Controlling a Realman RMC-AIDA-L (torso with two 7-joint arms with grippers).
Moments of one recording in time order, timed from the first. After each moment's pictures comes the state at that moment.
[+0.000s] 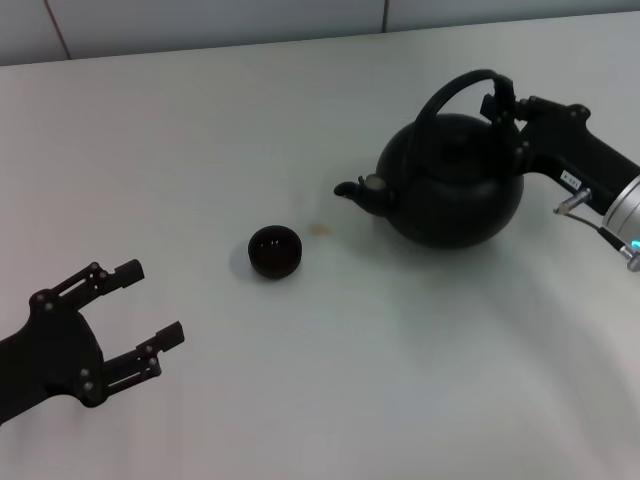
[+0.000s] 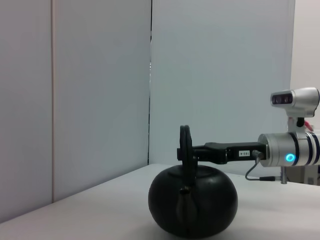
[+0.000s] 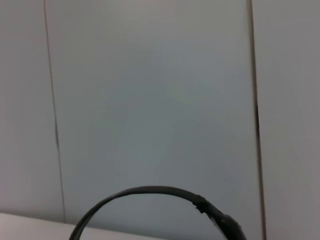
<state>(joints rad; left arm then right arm) -0.33 -2.07 0.41 0.38 2.04 1.75 -0.72 0.51 2.08 0.05 -0.17 -1.95 -1.29 0.62</state>
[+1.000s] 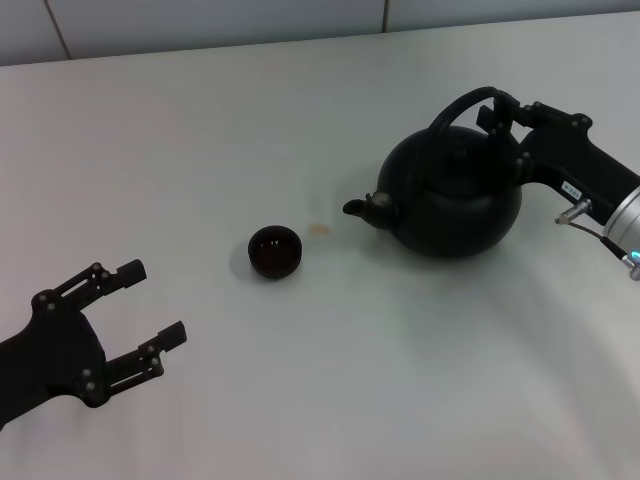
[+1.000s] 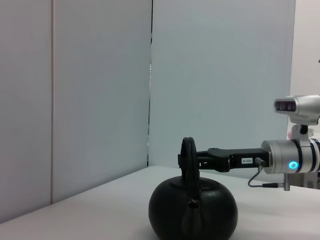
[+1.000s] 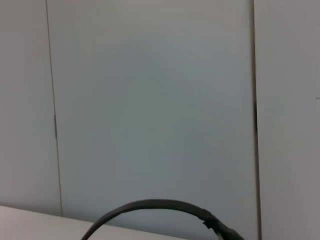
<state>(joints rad) -0.33 -2.07 0.41 0.36 2.03 1.75 -0.72 0.49 2.08 0.06 -0.15 -1.95 -1.30 0.56</state>
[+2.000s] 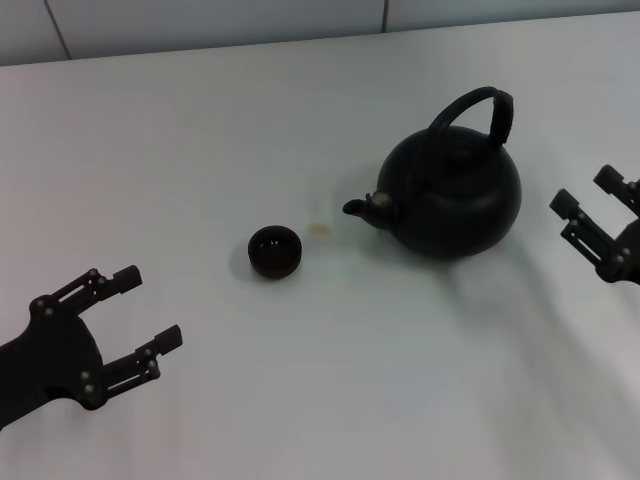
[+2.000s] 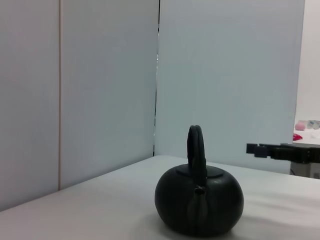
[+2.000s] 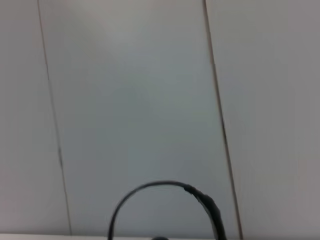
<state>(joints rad) -0.33 -2.07 0.41 0.36 2.04 1.72 -0.73 0.22 2.08 0.06 -0.16 -1.95 -1.62 0.57</state>
